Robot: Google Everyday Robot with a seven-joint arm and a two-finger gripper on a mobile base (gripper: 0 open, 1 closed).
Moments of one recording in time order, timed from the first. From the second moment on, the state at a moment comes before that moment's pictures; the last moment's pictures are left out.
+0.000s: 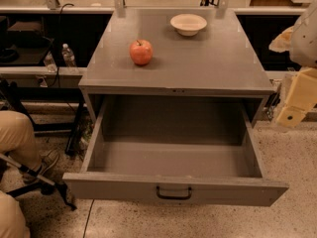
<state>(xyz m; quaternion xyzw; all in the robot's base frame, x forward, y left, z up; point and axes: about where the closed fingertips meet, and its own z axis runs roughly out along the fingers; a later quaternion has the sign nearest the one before) 0.438 -0.216 0.979 -0.60 0.78 -0.04 0.16</state>
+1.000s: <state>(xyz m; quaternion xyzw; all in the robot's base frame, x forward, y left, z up) 0.470 -0.214 0.971 -0.57 0.79 0.00 0.22</state>
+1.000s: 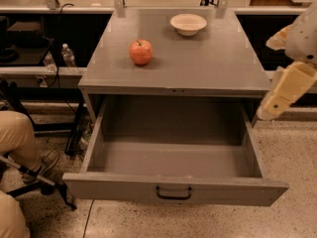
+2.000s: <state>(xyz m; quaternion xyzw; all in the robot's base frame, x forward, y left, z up) 0.575 -0.197 0.942 -0.44 0.80 0.13 0.38</state>
